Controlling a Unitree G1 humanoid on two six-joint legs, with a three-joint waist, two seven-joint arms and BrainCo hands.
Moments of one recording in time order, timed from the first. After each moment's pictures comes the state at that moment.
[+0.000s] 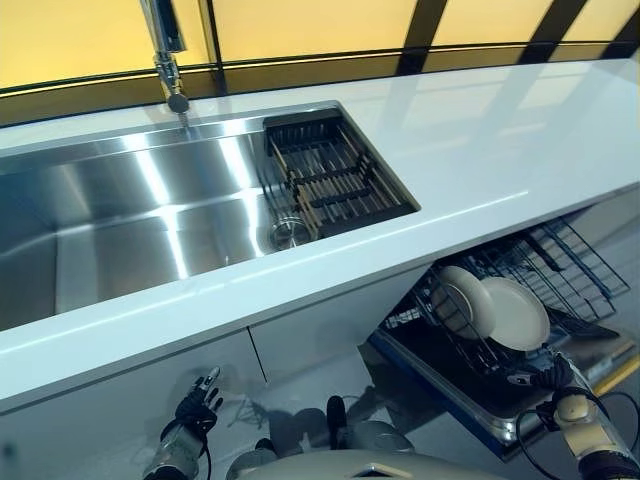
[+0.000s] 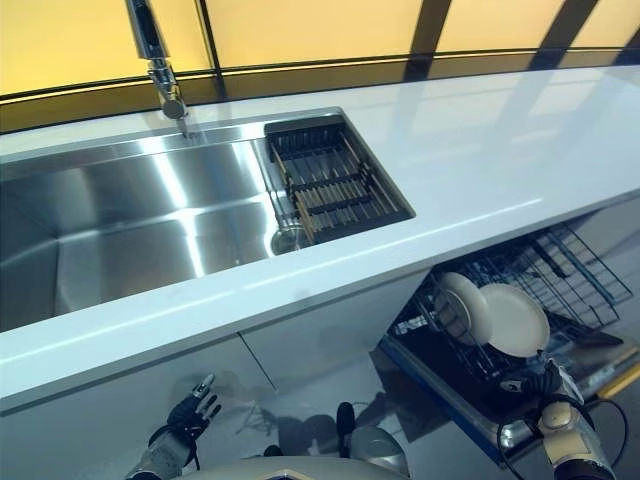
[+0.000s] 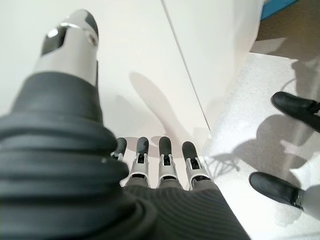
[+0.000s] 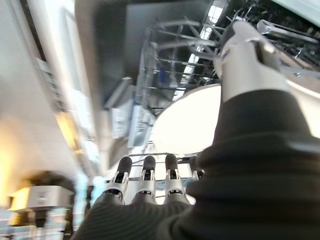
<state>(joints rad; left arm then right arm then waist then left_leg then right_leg) 0.07 0.27 0.06 1.00 -0.88 -0.03 -0.08 0.11 -0.63 -0.04 0.72 -0.24 0.09 -0.14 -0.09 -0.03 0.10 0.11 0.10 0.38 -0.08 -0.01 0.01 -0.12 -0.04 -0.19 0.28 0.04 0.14</state>
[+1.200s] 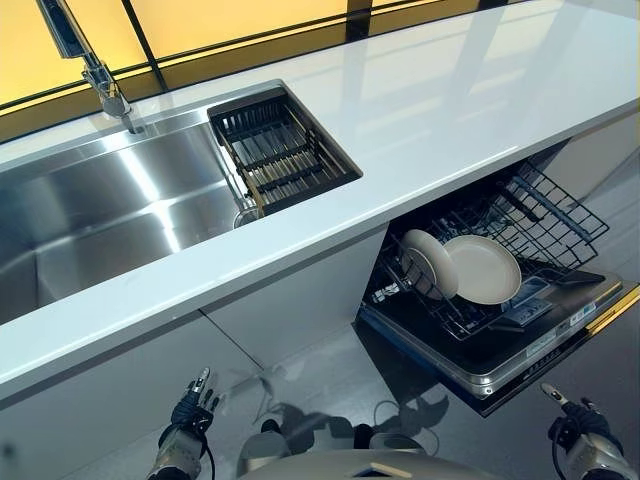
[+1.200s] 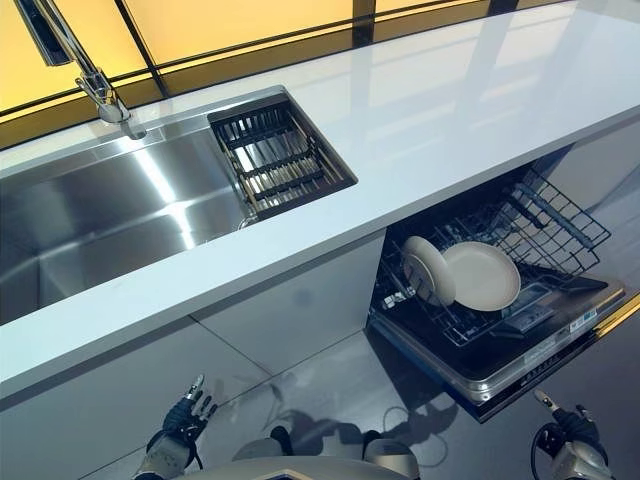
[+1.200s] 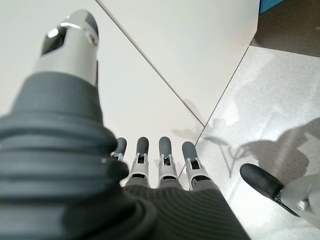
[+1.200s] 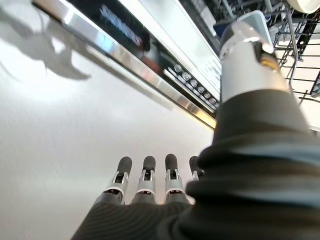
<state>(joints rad) 0.05 0.23 0.11 1.06 -0.96 -0.08 -0.12 0.06 -0.55 -0.31 1.10 0.55 0.01 -0.02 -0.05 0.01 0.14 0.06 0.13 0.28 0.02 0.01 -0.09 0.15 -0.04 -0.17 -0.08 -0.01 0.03</state>
